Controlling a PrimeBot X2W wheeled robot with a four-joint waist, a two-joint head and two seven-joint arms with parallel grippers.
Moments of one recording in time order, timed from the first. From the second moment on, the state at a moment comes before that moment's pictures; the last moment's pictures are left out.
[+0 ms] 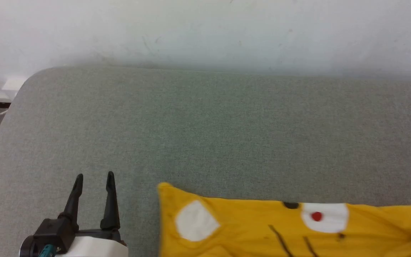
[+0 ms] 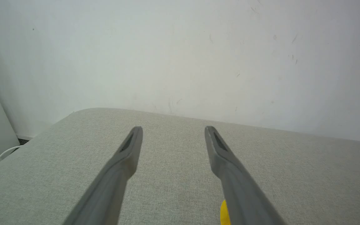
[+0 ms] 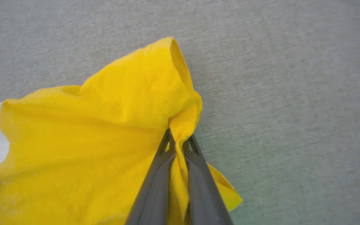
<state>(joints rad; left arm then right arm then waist) 0.10 0.06 0.05 -0.03 -0.17 -0.05 -0.26 0.09 -0.17 -0.37 0.26 0.31 0.14 0.43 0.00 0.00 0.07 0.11</state>
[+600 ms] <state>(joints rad) 0.14 0.05 0.04 0.01 -0.17 -0.05 -0.26 0.22 -0.16 -0.35 0.06 0.34 0.13 0.51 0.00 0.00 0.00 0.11</state>
